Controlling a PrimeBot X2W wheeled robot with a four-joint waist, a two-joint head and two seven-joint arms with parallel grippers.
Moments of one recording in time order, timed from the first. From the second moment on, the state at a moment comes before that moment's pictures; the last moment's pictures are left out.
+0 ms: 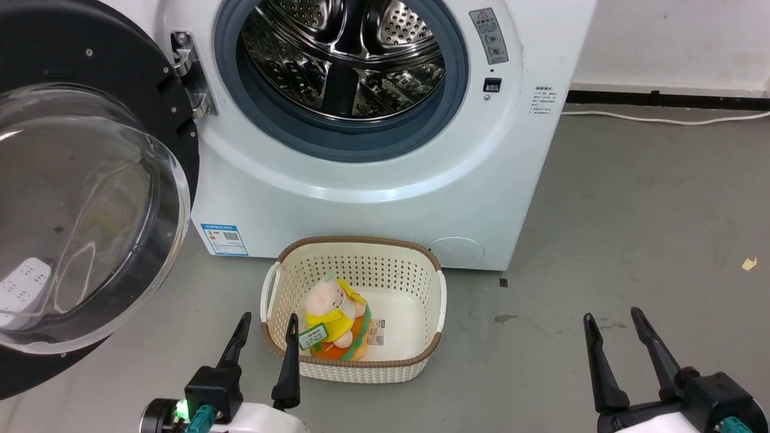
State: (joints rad) left arm -0.02 0.10 -0.18 0.17 -0.19 0.08 -0.26; right arm 0.07 -0.05 0.01 0.03 0.12 0.13 -0.26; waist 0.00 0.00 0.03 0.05
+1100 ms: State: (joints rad) left arm -0.02 0.08 -0.17 0.16 -0.17 0.06 -0.23; right arm 0.07 -0.05 0.01 0.06 0.10 0.13 -0.23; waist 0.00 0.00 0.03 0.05
